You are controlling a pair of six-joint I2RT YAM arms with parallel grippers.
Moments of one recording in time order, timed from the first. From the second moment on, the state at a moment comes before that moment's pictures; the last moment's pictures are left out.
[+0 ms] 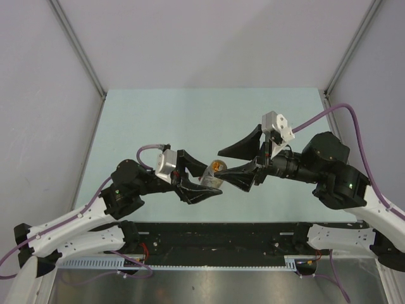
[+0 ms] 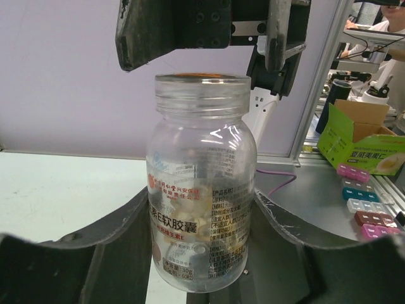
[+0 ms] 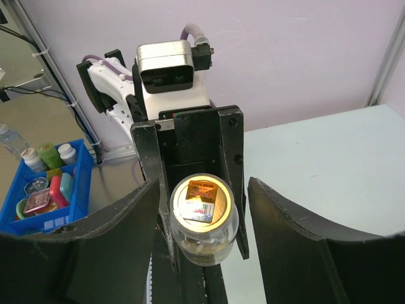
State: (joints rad) left arm -1.04 0.80 0.81 0.28 0.50 -0.22; right arm 1.10 0.93 1.39 -0.32 -0.30 0.14
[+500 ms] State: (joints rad) left arm -1.05 0.80 0.81 0.28 0.50 -0.22; right arm 1.10 0.95 1.38 -0.30 -0.33 0.15
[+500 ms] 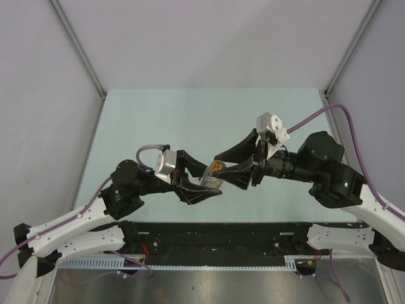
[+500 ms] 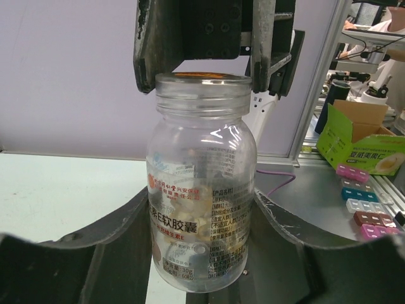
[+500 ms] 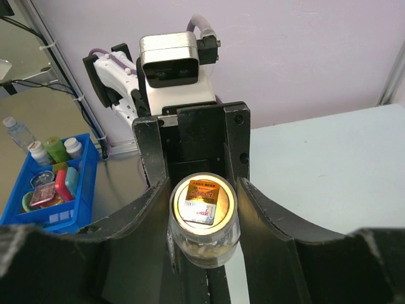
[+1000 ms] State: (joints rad) left arm -1.05 0.79 0.81 0.28 0.49 -0.22; right arm 1.10 0.95 1.37 -0.29 -0.35 0.15
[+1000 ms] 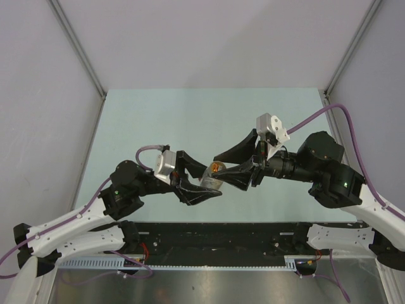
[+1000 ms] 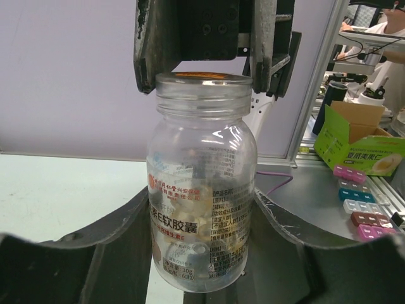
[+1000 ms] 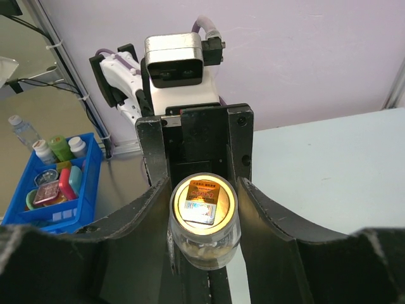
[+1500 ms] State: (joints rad) left arm -1.05 0.79 0.81 0.29 0.50 -0.23; right arm 1.11 0.95 1.37 -0.28 -0.37 0.13
